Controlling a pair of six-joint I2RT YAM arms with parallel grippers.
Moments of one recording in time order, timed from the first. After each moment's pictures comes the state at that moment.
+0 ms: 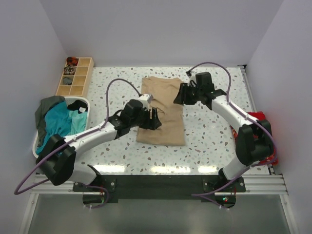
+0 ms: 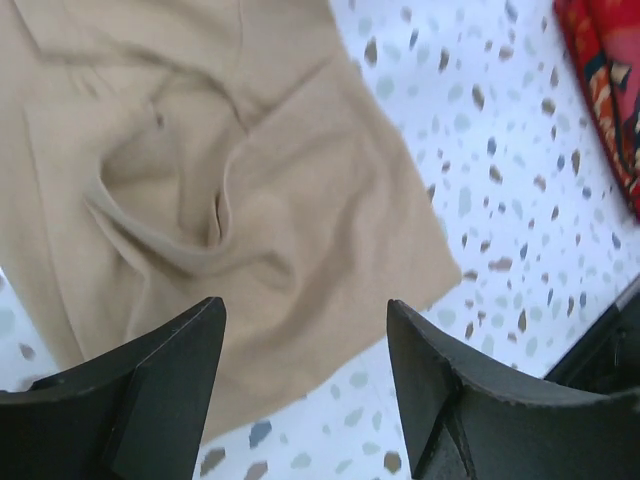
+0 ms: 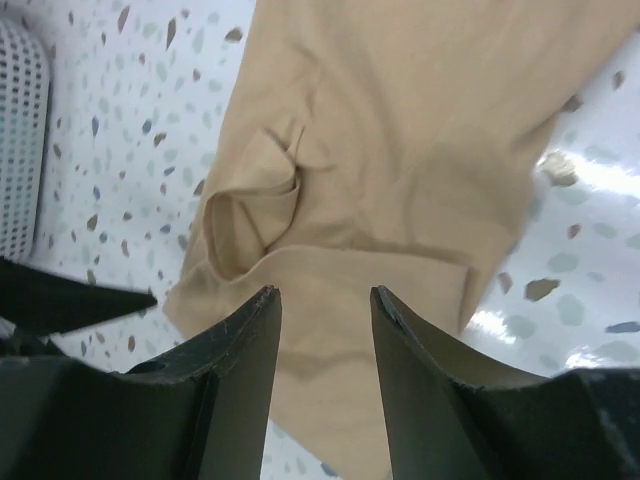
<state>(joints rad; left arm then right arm) -0.70 1.39 0.80 -0.04 0.13 -0.49 0.32 1.64 1.24 -0.34 -0.34 0.35</state>
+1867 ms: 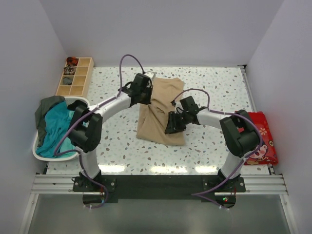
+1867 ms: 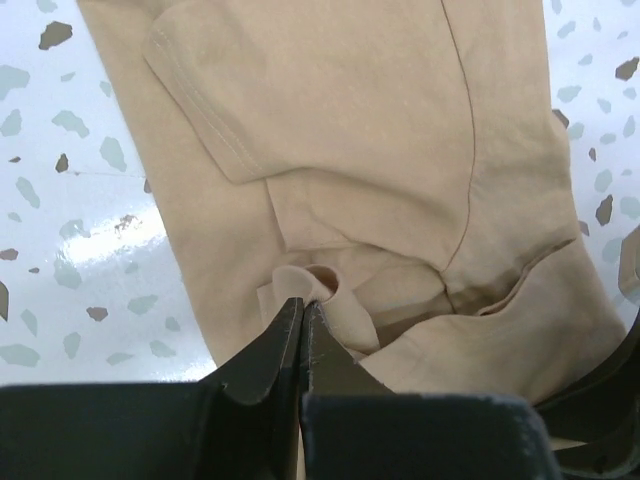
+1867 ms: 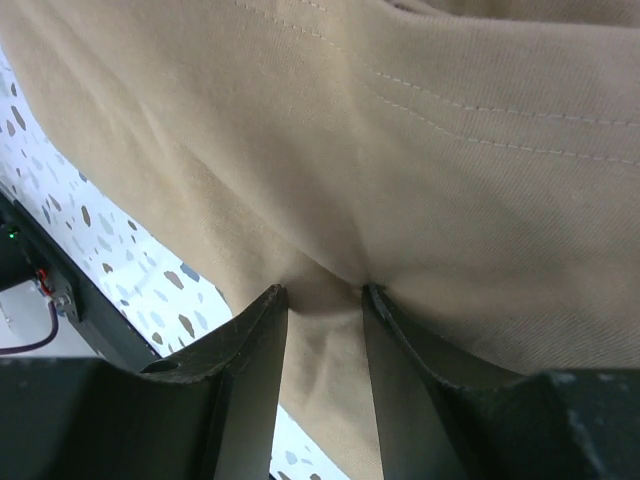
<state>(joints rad) -0.54 1.86 1.38 -0.32 -0.06 -0.24 0.48 1.78 0.95 -0.21 -0.52 0.40</state>
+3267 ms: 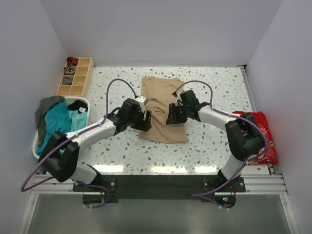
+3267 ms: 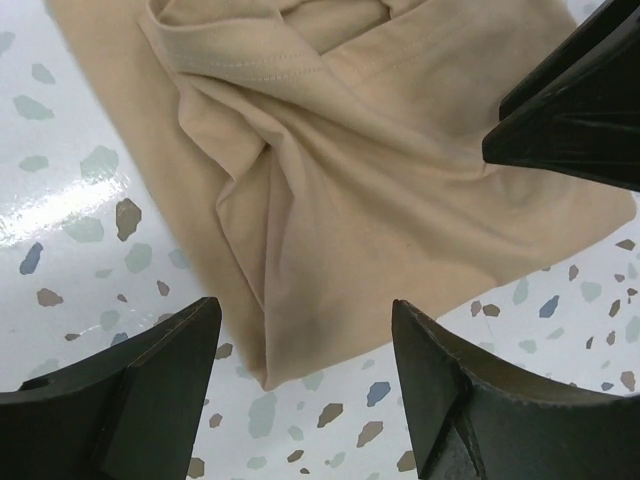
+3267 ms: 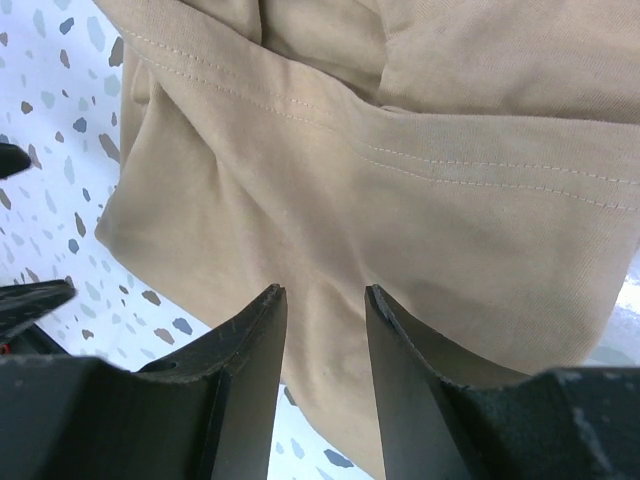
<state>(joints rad) -0.59 1.43 0.86 -0.22 0.08 -0.32 0.49 1.71 1.03 -0.25 -0.33 0.39</state>
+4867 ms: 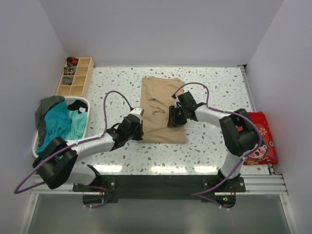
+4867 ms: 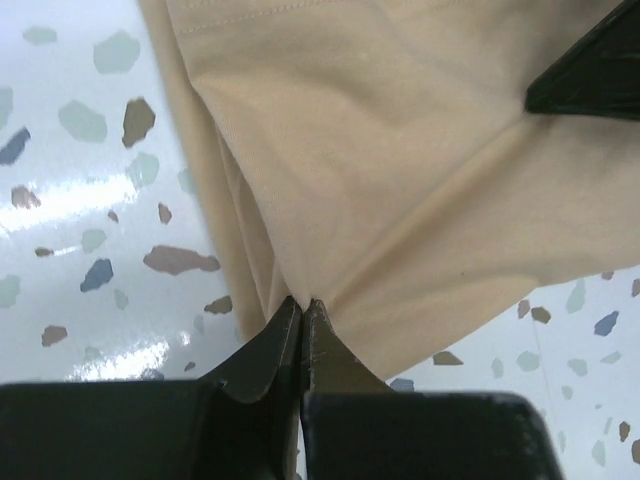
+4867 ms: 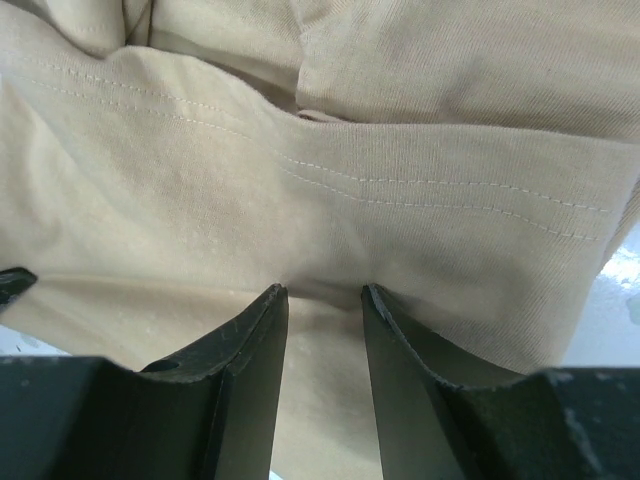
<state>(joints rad) -0.72 1.35 0.59 0.01 -0.16 -0.47 0.49 1.79 1.04 -0.25 -0.26 0.38</state>
